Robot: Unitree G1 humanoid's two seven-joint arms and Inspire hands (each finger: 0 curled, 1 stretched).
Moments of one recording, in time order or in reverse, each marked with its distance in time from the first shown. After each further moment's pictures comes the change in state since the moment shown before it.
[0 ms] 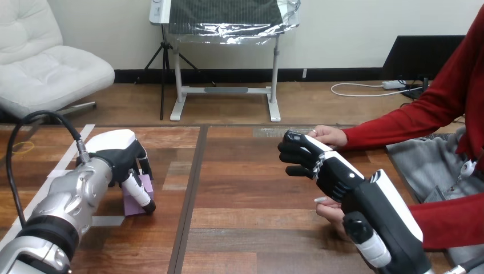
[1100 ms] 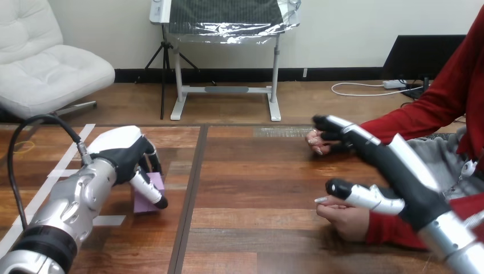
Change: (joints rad) left arm 0.084 0.014 0.054 -0.167 -0.040 -0.018 -0.004; right arm -0.346 -0.179 -0.133 0.398 -0.215 0.007 -0.073
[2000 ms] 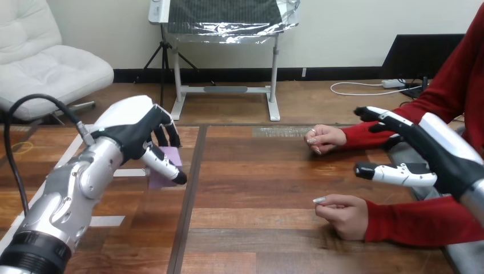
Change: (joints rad) left arm 0.095 0.035 0.093 -0.349 -0.039 0.029 -0.064; right arm -0.216 -0.210 0.003 0.314 -0.202 -0.028 -0.067
